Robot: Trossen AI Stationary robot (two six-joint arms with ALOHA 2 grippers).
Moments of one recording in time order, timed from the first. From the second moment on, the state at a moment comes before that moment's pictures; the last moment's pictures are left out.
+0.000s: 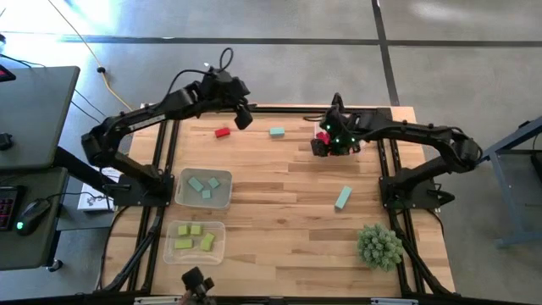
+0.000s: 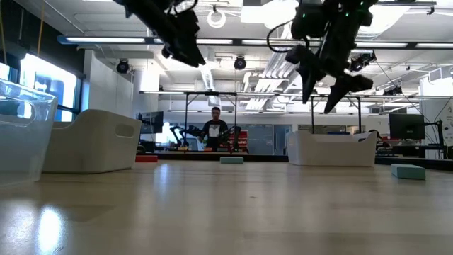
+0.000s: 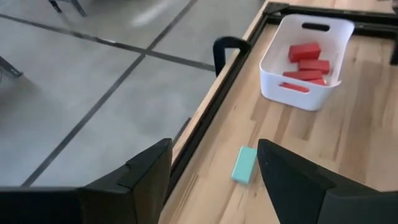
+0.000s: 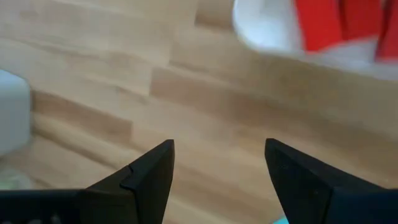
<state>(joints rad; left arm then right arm) 0.70 1.44 1.26 -0.40 -0.04 0.21 -0.41 1.37 1.05 -0.86 -0.12 0.97</state>
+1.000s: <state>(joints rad) 0.70 1.32 1.26 -0.68 -0.03 0.16 0.21 1.44 1.05 -1.17 0.13 2.10</state>
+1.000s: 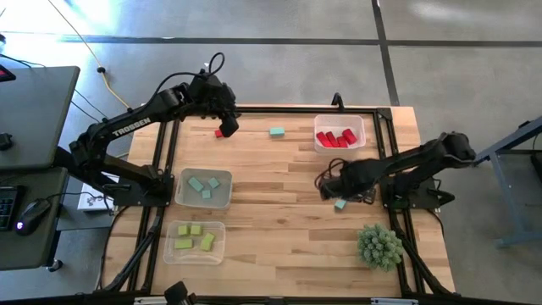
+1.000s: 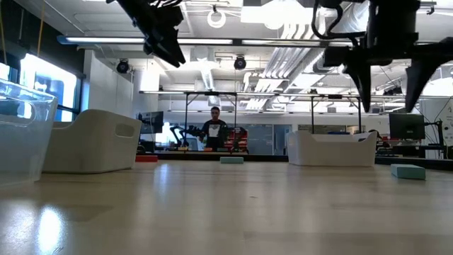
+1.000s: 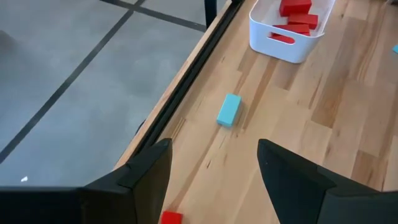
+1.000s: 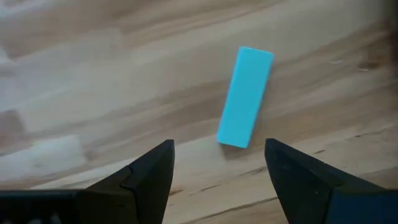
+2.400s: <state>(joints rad) 0.70 1.32 1.26 -0.68 -0.03 0.19 0.30 1.89 1.05 -1.08 0.15 2.28</state>
